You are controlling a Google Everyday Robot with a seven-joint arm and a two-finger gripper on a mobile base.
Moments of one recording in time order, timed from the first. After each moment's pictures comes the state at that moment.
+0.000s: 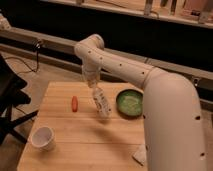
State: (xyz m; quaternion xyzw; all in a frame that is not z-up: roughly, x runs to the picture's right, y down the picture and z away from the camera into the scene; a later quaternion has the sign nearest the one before) arm -0.044 -0.031 0.800 -0.25 0.09 0.49 0.83
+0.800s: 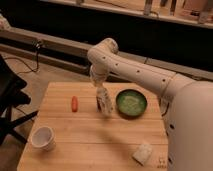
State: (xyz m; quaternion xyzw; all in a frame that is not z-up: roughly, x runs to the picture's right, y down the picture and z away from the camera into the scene) arm -0.017 -0.030 0.797 -0.22 0.03 0.51 0.83
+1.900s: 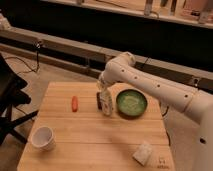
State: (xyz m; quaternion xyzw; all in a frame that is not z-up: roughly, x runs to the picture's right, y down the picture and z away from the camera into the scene) arm 0.000 -0.016 0.807 -0.20 -0.08 0.49 0.84
